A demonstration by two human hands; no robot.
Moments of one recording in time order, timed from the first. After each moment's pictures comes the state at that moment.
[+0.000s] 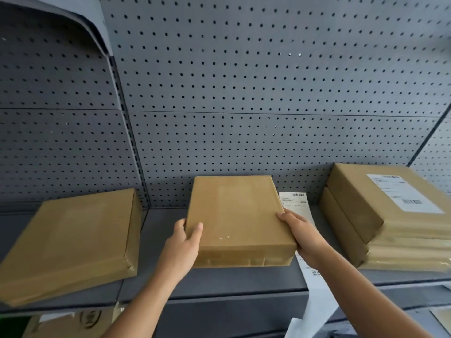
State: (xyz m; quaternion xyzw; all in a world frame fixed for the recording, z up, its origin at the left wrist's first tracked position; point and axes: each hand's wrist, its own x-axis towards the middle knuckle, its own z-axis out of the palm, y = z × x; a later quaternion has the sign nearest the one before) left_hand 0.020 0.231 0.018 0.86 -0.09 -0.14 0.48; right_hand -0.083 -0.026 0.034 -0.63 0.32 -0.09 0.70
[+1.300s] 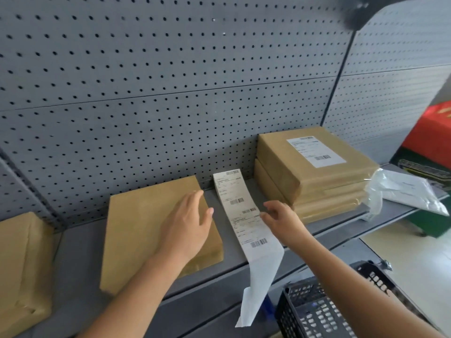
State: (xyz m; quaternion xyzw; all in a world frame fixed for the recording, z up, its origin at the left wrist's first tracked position) left_hand -0.016 0.086 0.017 0.86 -0.41 0.01 0.29; right_hand -0.171 -0.109 -0.011 -0.83 0.40 -0.12 0.37
